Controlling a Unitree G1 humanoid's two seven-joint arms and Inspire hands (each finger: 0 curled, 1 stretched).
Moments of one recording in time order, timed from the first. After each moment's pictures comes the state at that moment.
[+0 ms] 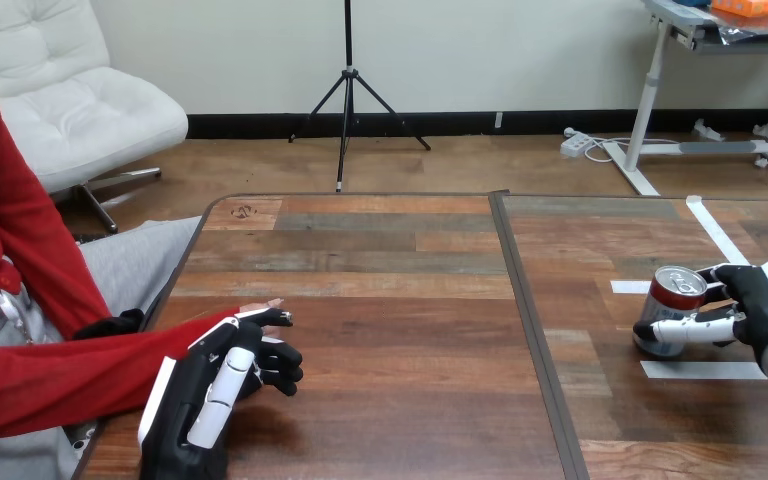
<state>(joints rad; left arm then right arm) -0.08 0.07 0.21 0.88 -0.20 -0.82 -0.46 -0.66 -0.53 0.03 1.34 -0.30 -0.21 -0.08</state>
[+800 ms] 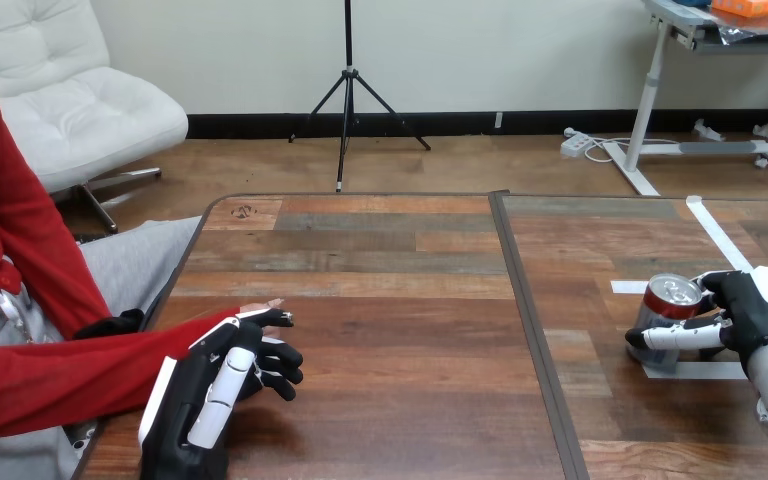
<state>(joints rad) -0.08 0.07 0.21 0.88 -0.20 -0.82 -0.47 -0.65 -0.50 0.03 1.34 -0.30 -0.22 -0.11</state>
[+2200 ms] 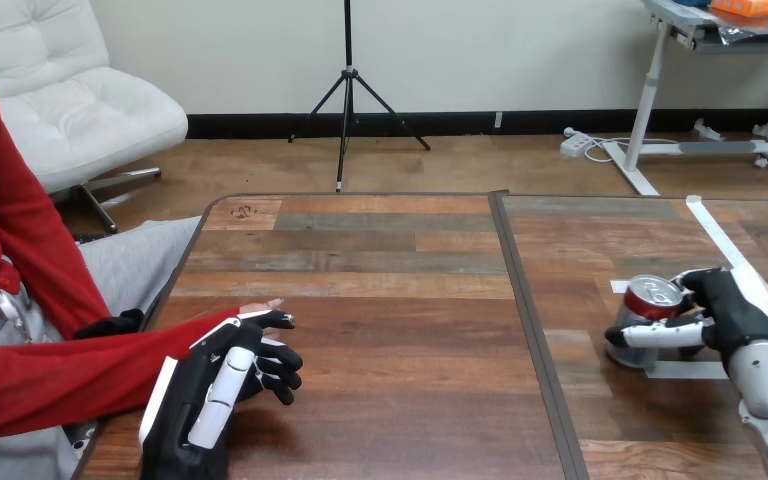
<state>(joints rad) -0.08 0.07 0.21 0.88 -0.20 -0.82 -0.47 -0.65 -0.47 0.03 1.34 -0.30 -0.25 -0.12</state>
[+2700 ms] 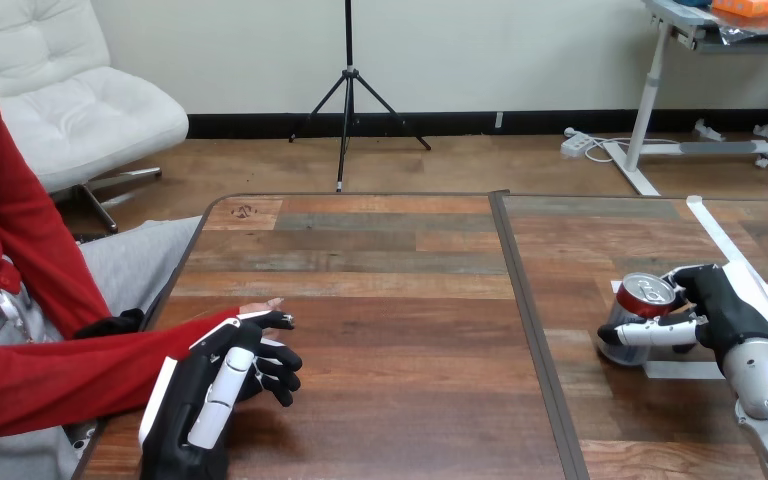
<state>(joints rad) -0.08 0.07 0.21 0.88 -0.20 -0.82 -0.47 -0.65 -0.47 0.03 1.34 -0.30 -0.29 -0.12</state>
